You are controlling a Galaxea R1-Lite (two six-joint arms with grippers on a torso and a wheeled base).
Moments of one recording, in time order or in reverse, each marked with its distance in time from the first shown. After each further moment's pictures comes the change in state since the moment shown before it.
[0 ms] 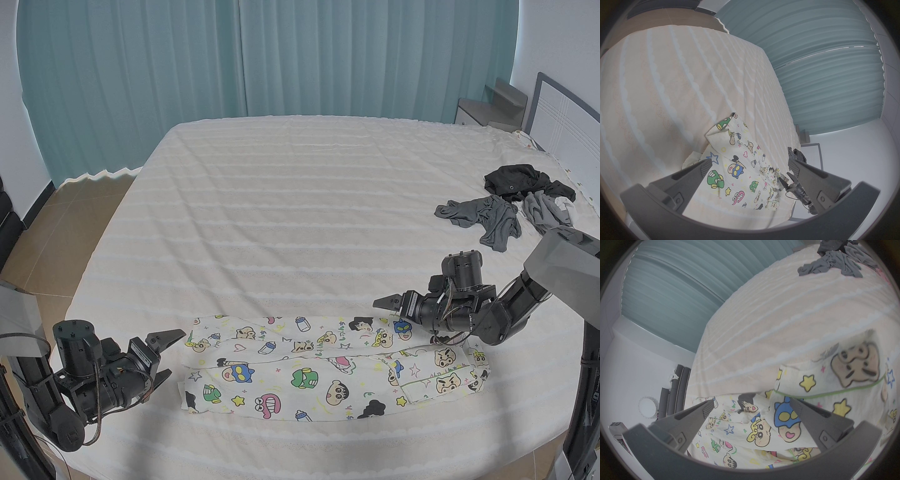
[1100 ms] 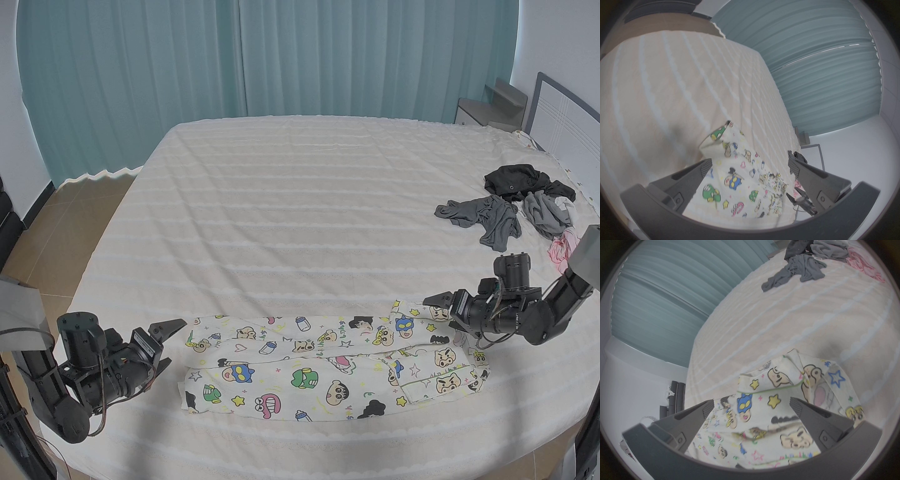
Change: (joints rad) left arm 0.008 0.020 -0.061 0.013 0.026 0.028; right arm -0.187 -0.148 0.206 -0.020 0.044 0.033
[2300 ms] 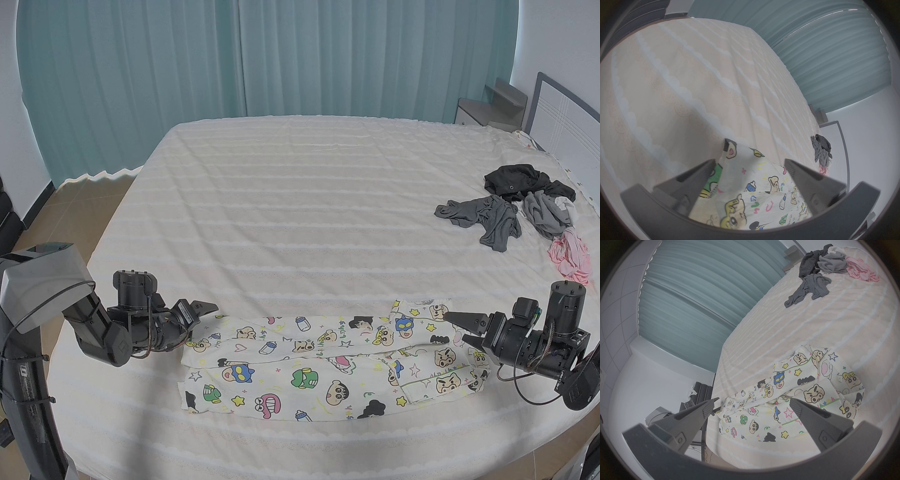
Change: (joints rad) left arm 0.056 0.265 -0.698 0.647 -0.117 0.301; right arm 0.094 -0.353 0.552 -0.477 0.027 0.107
